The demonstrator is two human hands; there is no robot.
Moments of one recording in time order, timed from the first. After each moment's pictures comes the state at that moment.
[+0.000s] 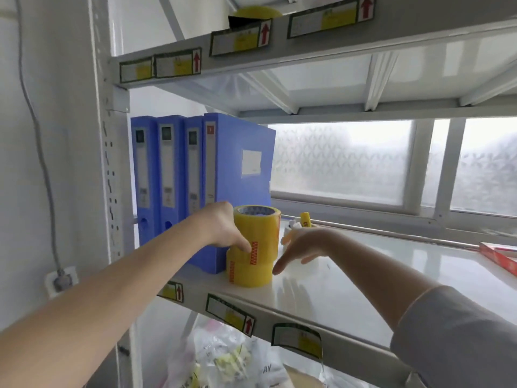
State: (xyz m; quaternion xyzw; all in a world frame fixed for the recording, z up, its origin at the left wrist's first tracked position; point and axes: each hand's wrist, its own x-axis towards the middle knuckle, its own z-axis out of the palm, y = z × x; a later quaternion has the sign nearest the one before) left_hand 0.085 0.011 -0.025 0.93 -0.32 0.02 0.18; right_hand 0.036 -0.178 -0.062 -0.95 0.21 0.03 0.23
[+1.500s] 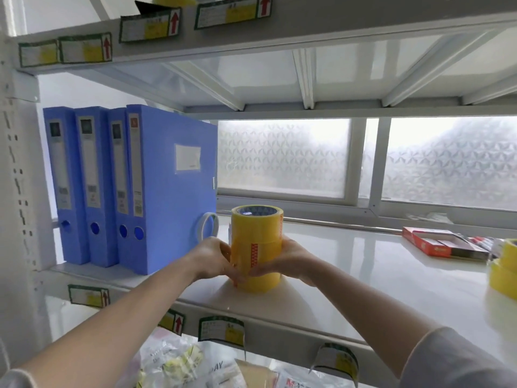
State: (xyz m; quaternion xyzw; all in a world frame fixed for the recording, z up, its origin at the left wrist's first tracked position) left_hand 0.064 -0.082 -0.101 0.83 -0.39 -0.16 0.38; right_hand -0.061 -0.225 -0.101 -0.86 0.11 -0.15 0.48
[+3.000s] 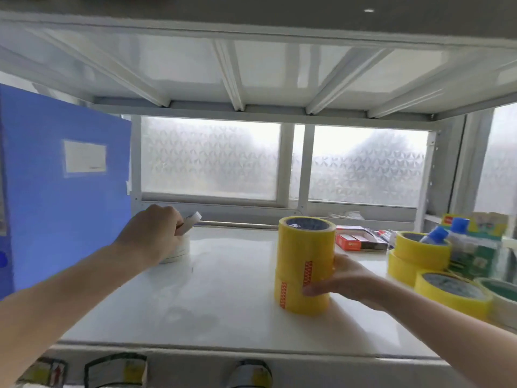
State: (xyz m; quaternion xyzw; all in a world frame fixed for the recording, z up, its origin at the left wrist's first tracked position) left_hand 0.042 -0.130 -0.053 0.83 -0.47 0.26 0.16; right_hand -0.233 -0.328 -0.103 -0.82 0.23 -0.20 0.49
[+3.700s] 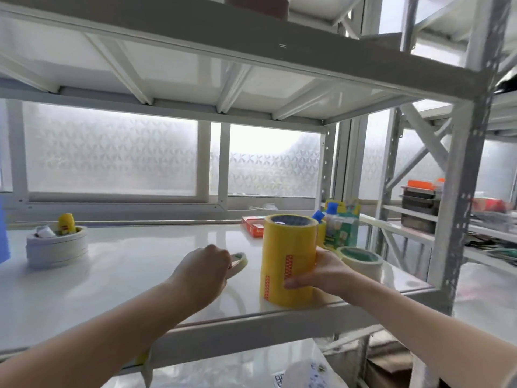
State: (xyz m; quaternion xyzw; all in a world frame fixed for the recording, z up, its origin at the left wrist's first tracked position) left_hand -0.176 -0.214 -0.096 0.70 -0.67 0.24 0.05; right_hand -0.394 -0.325 -0.107 -0.77 0.38 -0.31 0.41
